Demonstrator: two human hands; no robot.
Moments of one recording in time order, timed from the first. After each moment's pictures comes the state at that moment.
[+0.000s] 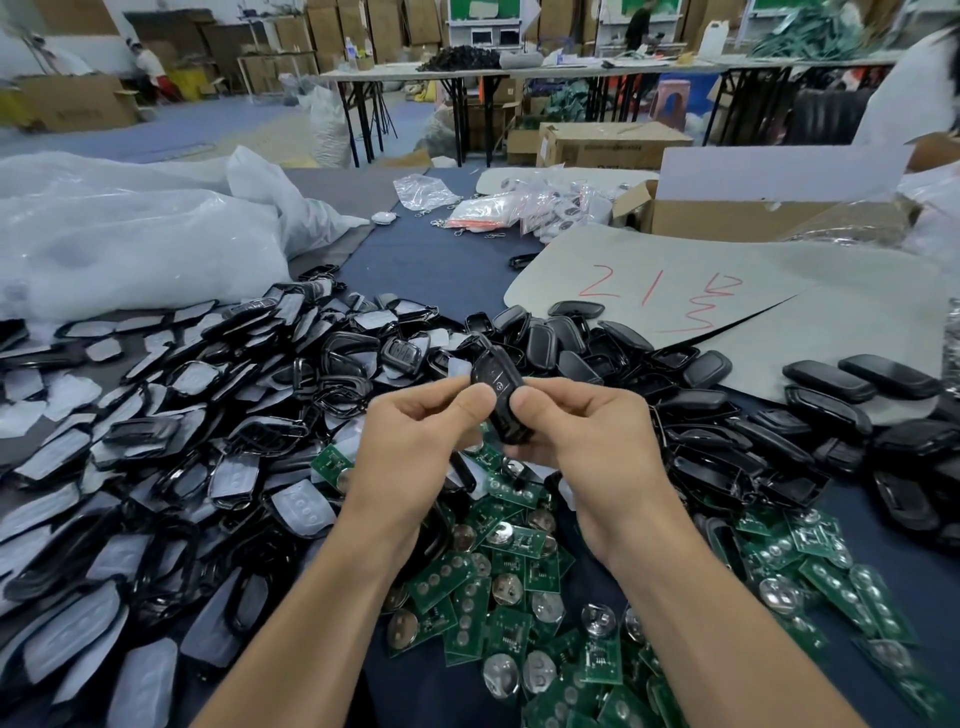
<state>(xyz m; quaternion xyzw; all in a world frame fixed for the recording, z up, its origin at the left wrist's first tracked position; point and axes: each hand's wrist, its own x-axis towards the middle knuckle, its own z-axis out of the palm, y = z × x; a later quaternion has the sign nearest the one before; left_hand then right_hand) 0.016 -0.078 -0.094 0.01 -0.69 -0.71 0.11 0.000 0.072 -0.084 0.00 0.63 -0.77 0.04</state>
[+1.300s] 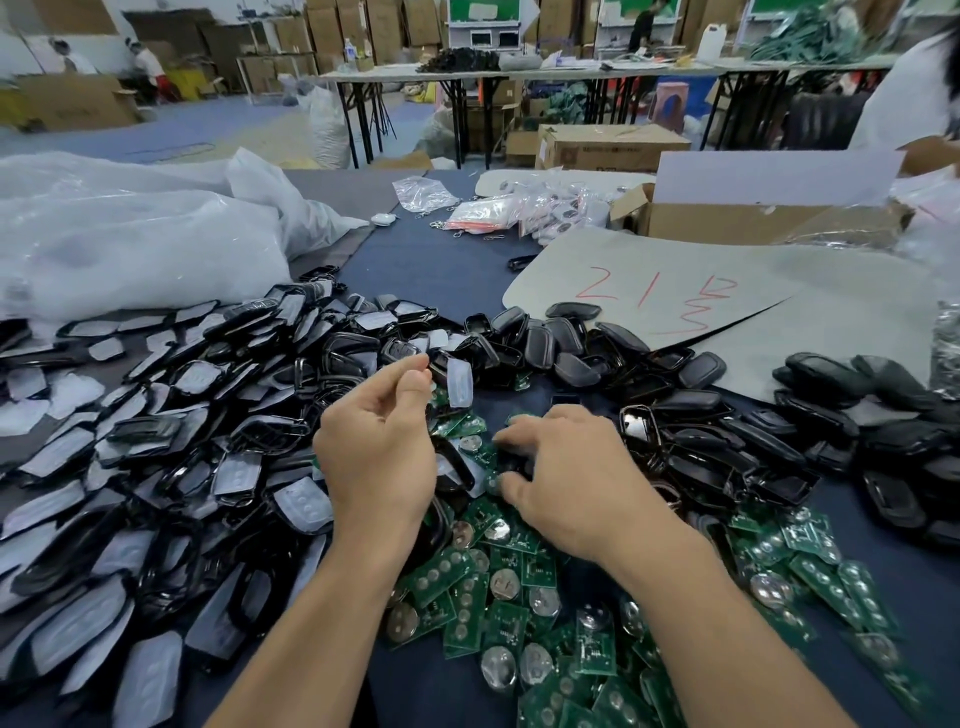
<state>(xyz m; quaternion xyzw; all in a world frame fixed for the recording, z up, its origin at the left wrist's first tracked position) 0.013 -0.080 -0.102 0.18 -0.69 -0.62 0.32 -0.005 0.081 -0.093 -0.18 0.96 -0.21 0.02</state>
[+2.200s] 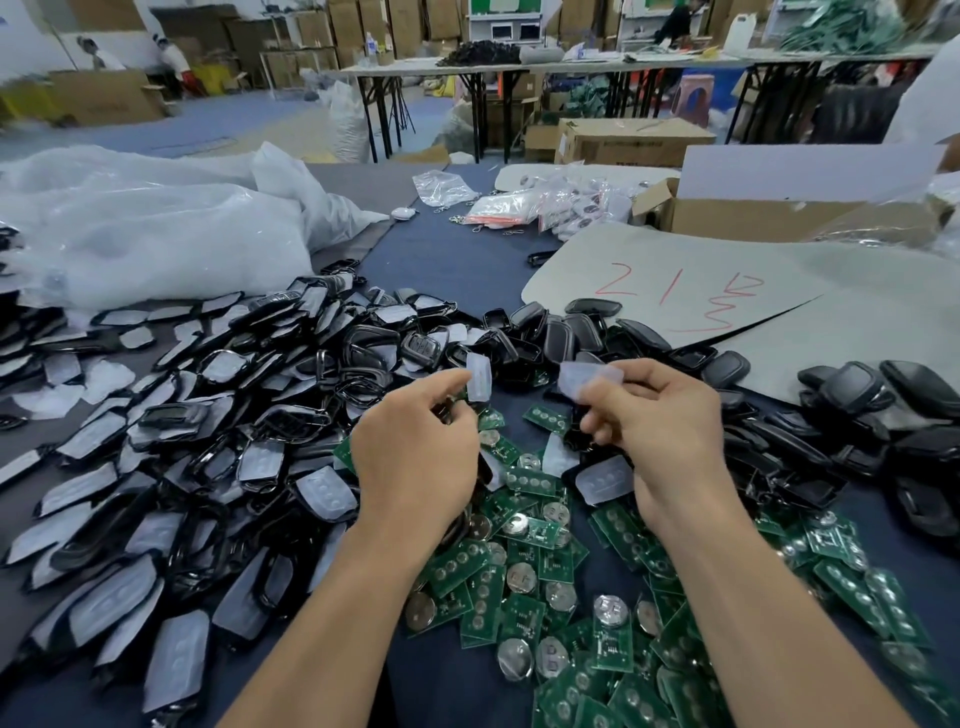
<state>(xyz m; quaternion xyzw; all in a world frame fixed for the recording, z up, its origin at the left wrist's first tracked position) 0.019 -0.077 -0.097 0.17 -0.88 -0.37 0.25 -0.023 0.100 -0.092 0.06 0.63 -0.77 -0.04</state>
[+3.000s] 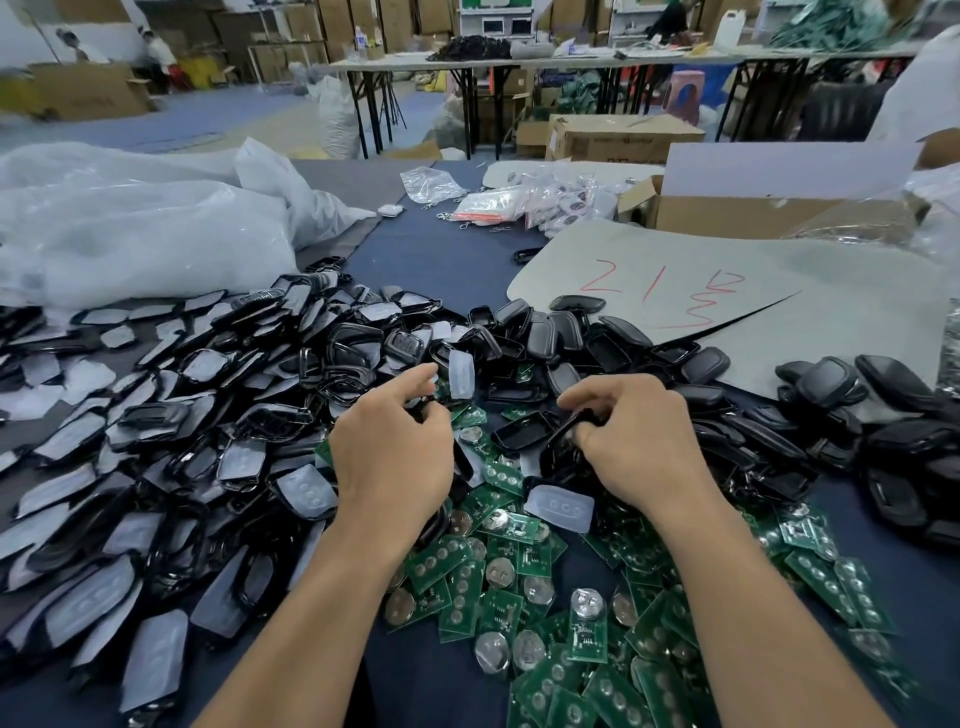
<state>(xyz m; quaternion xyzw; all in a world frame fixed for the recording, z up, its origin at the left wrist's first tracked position) 0.015 -0.081 -0.101 0.21 -0.88 -0.37 0.22 -0.022 0.116 -0.088 -0.04 0.92 -0.38 -0.03</state>
